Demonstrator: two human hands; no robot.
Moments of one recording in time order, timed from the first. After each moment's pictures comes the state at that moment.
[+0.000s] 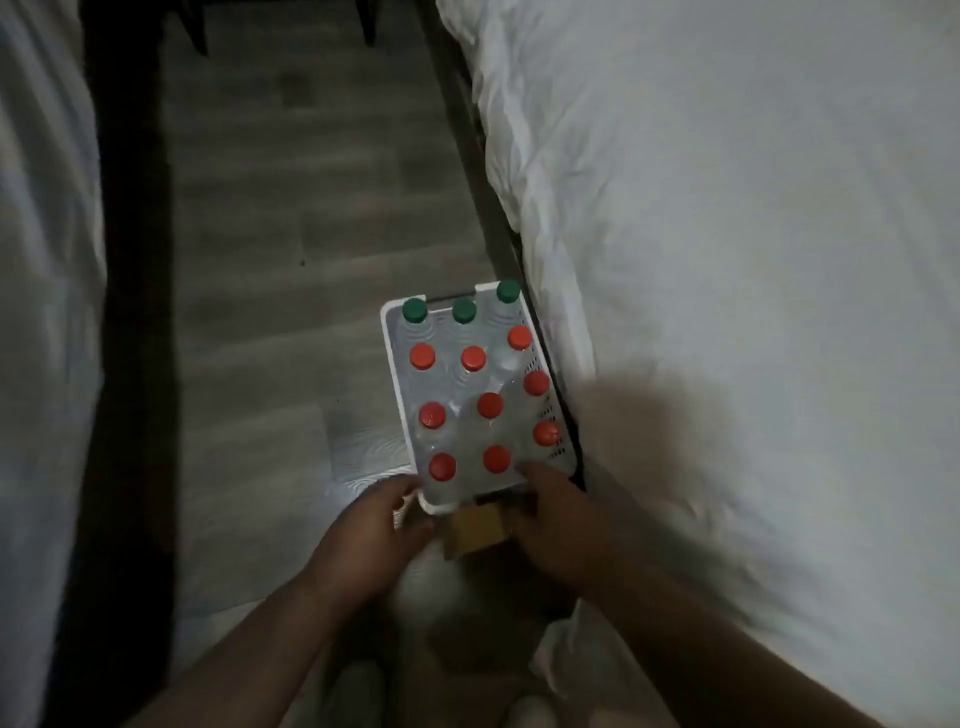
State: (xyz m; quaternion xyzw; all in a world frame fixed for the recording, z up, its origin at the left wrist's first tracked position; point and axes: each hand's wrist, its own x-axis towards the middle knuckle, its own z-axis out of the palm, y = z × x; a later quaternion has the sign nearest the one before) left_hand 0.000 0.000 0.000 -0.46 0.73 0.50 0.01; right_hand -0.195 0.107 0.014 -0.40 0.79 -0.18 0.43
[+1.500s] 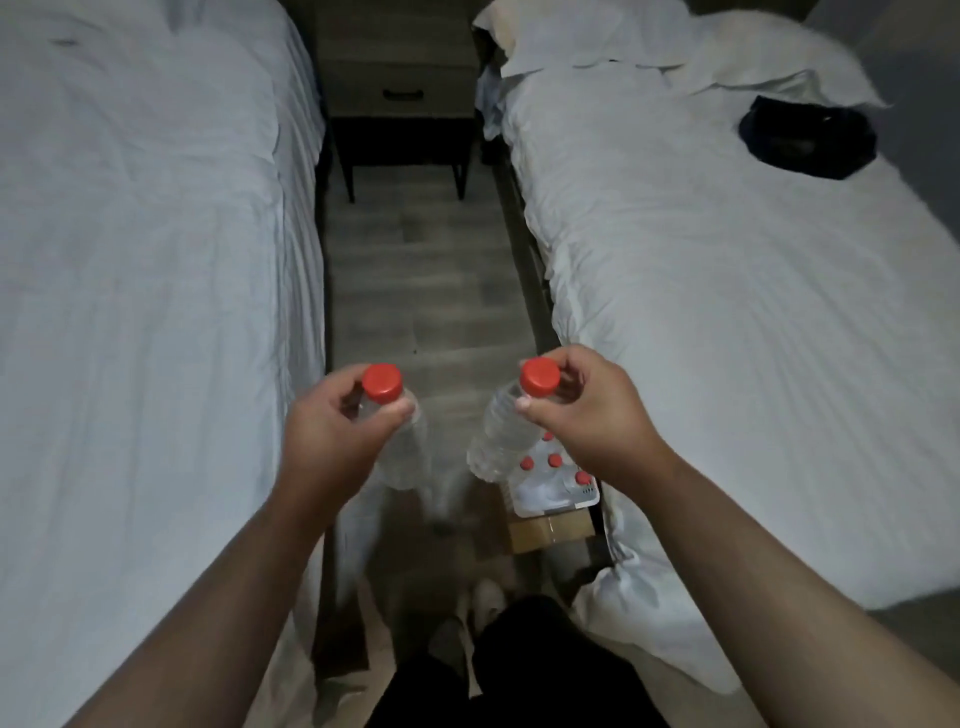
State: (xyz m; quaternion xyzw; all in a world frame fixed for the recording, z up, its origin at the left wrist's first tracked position) left_hand 0.184 -0.103 0.493 -0.51 0.64 0.48 -0.31; right_hand -0.031 -0.017 0.520 -0.42 0.75 -0.38 0.35
